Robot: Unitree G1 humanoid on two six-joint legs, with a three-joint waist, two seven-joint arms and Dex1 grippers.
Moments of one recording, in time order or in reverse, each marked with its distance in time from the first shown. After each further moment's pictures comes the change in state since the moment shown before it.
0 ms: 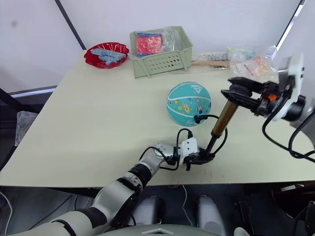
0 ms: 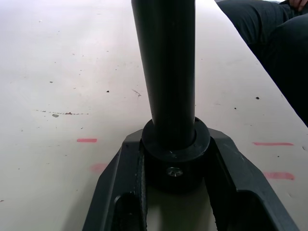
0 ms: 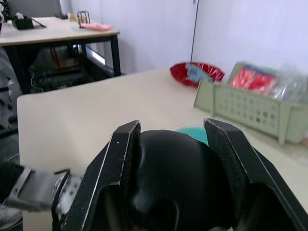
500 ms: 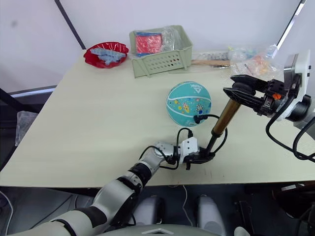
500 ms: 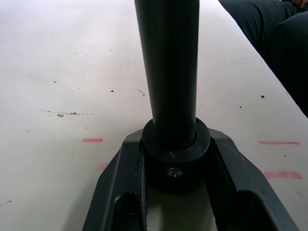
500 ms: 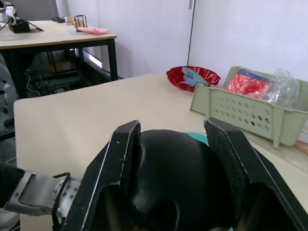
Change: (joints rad) left arm -0.003 0.003 -0.004 0.006 0.002 -0.002 0.006; right arm 0.071 0.021 -0.007 -0.038 -0.022 -0.045 -0.010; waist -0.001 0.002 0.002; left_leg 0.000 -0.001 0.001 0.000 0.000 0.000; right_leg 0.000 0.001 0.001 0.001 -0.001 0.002
